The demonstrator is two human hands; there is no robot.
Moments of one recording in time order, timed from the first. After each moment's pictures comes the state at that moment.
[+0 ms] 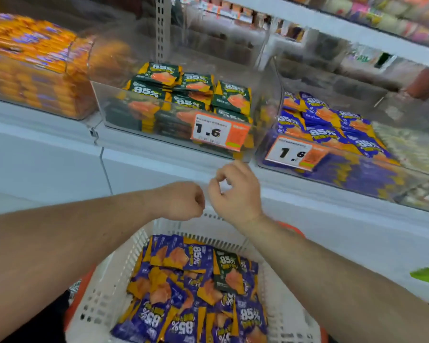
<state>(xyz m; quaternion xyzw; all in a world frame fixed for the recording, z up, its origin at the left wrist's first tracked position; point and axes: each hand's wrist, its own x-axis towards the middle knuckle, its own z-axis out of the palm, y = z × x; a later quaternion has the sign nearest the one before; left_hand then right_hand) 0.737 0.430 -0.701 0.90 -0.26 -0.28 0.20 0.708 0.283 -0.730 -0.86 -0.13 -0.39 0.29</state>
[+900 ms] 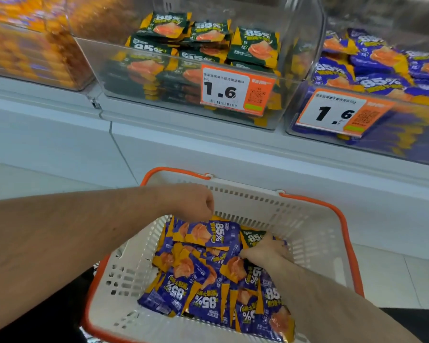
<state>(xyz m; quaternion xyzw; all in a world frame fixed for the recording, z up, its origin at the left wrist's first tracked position) 0.729 0.425 -0.740 0.88 -0.22 -0.40 0.11 0.645 0.230 -0.924 -0.86 0.36 0.31 0.17</state>
